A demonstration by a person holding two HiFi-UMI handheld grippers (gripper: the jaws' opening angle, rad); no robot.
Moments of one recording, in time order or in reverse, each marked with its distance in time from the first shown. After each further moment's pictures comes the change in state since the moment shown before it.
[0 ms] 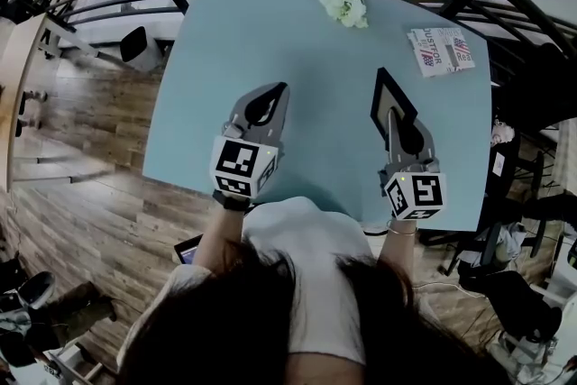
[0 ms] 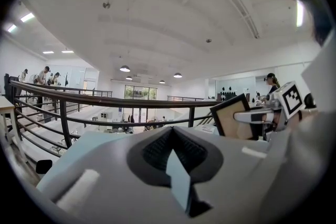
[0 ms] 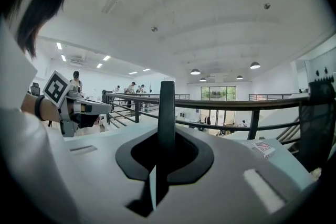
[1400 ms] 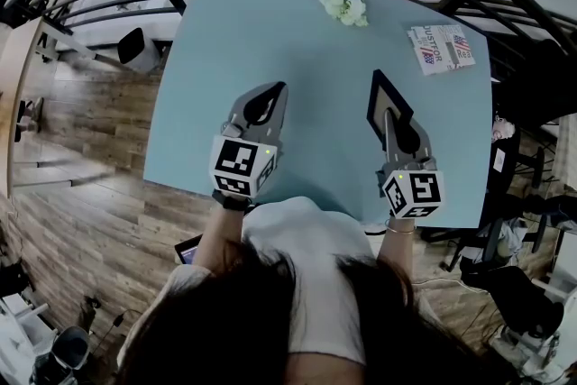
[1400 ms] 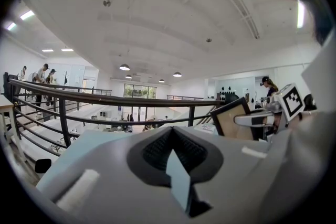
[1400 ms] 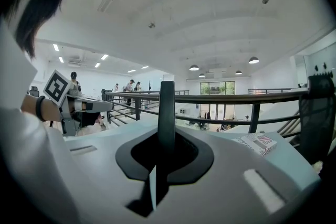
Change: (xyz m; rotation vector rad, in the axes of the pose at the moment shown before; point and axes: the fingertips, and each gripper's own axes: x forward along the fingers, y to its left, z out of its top) left arm 0.000 0.011 -0.003 -0.008 0.006 -0.010; right arm 0.007 0.009 -0.013 0.030 0.039 -0.004
